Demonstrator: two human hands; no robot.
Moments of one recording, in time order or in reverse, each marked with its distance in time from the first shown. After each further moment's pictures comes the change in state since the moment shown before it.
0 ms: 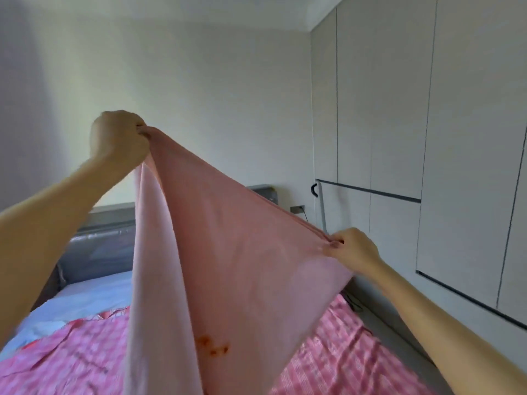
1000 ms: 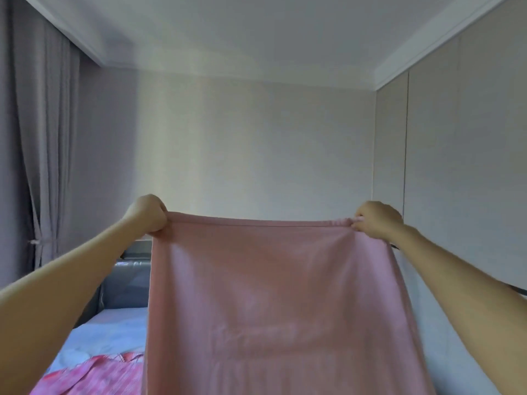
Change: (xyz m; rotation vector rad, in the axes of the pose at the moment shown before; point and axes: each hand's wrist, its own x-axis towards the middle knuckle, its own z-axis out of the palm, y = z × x) left_hand 0.037 -0.135 0.098 -0.140 -0.439 -0.522; right_hand 0.251 -0.134 -0.004 -0.419 0.054 -0.252
